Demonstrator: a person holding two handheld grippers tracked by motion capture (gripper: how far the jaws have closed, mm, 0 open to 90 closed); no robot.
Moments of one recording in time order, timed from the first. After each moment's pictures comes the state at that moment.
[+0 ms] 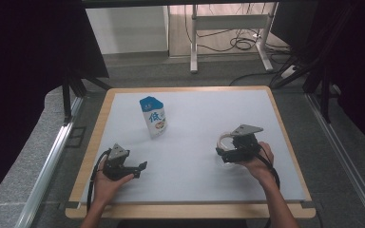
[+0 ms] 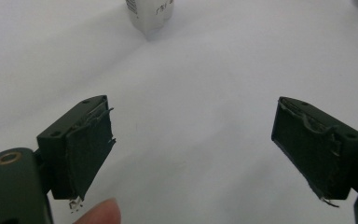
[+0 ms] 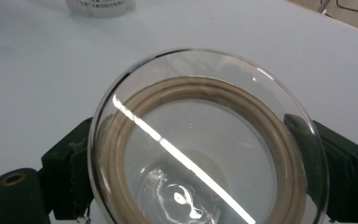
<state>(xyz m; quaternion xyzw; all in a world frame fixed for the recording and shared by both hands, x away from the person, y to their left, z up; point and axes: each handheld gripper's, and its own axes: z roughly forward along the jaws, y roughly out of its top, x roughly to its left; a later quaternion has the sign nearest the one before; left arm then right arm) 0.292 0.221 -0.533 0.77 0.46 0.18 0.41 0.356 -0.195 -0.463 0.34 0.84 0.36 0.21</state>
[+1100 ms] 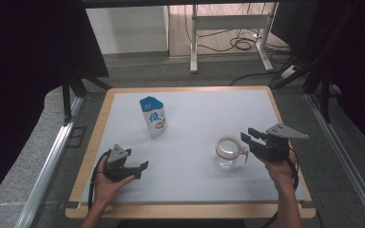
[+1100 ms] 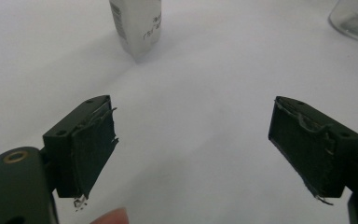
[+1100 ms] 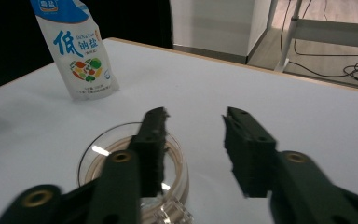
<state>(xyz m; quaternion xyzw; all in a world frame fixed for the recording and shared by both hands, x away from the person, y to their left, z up) 0.282 0.215 -0.522 0.76 0.44 0.20 0.43 0.329 -0.260 -0.426 0.38 0.74 0.50 0.24</state>
